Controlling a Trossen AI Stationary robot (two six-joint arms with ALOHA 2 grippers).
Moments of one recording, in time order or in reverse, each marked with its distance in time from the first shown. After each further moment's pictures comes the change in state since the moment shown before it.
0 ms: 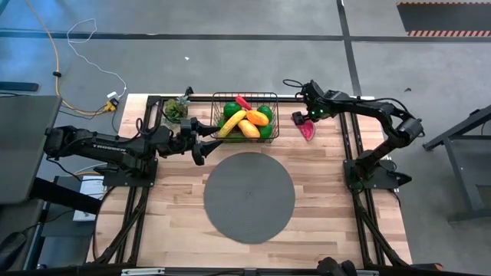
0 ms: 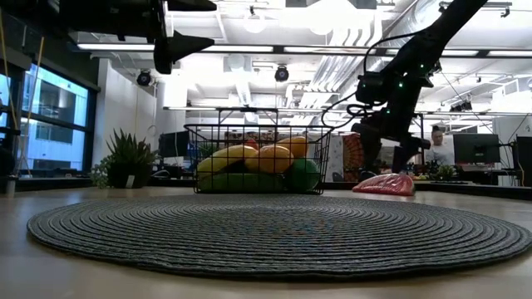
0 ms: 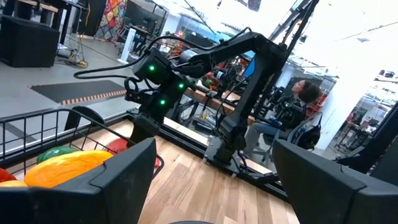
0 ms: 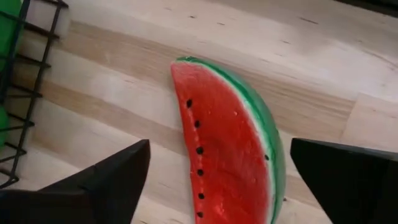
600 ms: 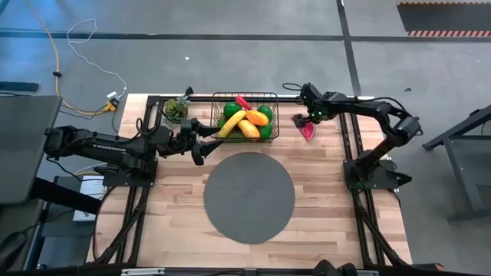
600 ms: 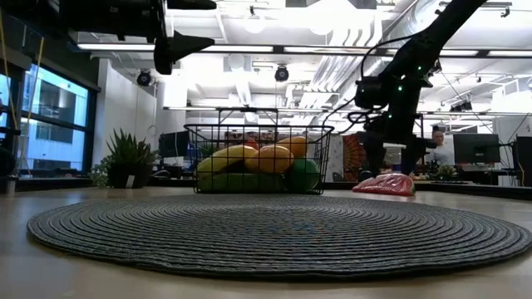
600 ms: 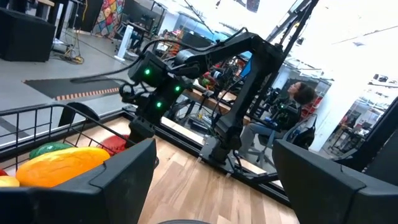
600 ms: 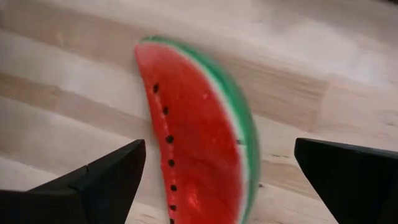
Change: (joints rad) left arm -0.002 0.000 0.000 0.000 0.010 -0.029; right arm 0.024 0.021 0.002 -0.056 0.091 0.022
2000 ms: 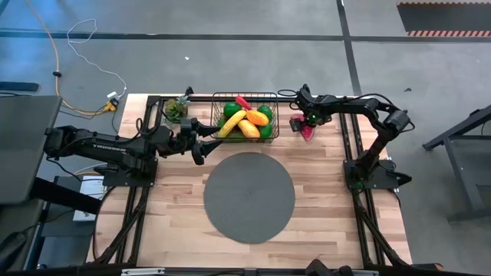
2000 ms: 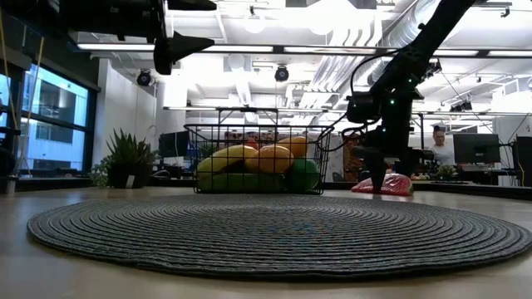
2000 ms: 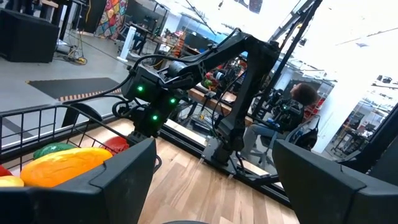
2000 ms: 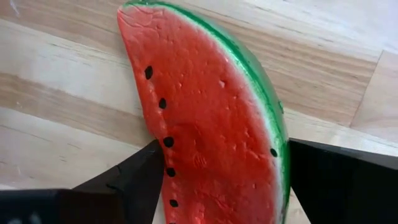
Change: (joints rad) left arm 0.001 0.000 0.000 0.000 -0.011 0.003; right arm 0.035 0.150 0.000 0.014 0.008 0.061
